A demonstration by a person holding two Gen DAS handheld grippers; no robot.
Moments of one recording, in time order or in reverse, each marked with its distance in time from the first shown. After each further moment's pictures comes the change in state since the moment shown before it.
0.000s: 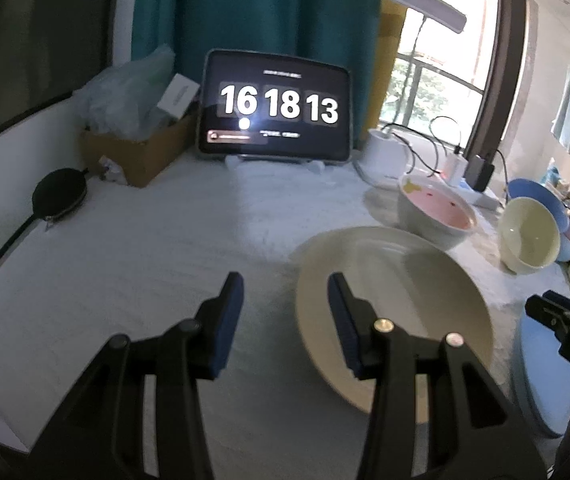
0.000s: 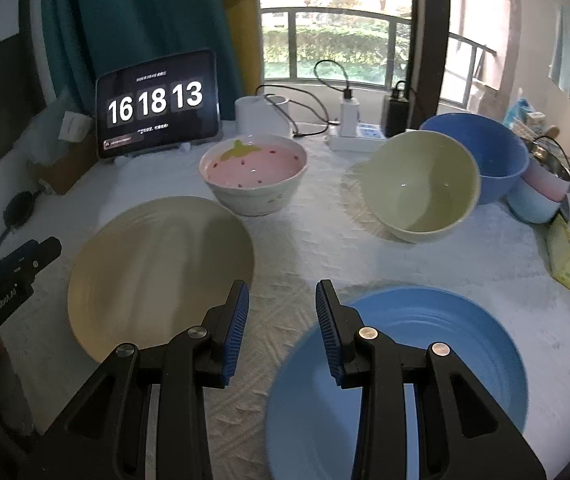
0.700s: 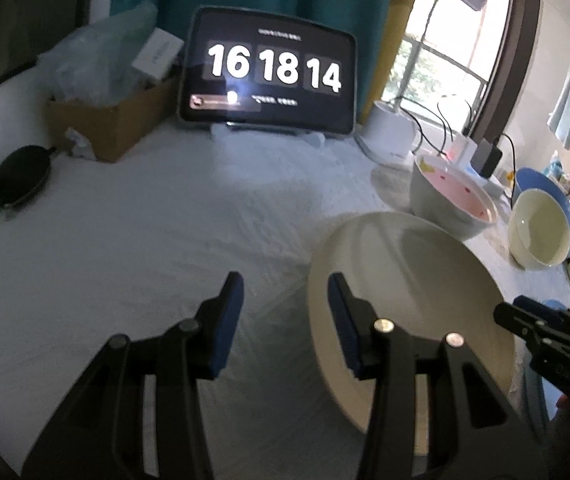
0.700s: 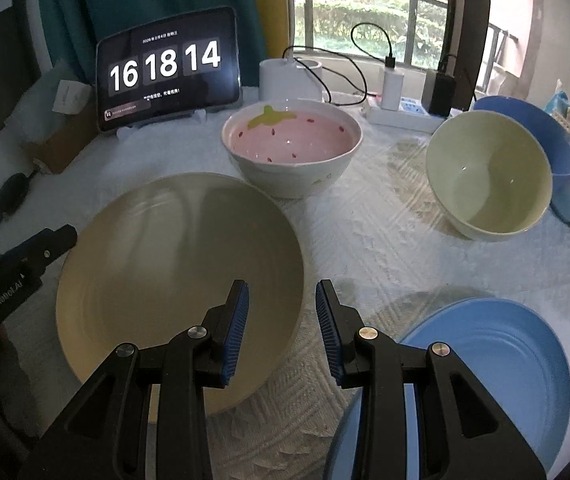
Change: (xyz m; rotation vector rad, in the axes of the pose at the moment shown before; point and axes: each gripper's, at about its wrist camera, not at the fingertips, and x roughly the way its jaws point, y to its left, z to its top) left arm 0.051 0.007 0.004 -0.005 0.110 -0.070; right arm 0.053 0.026 0.011 -0.012 0.114 0.029
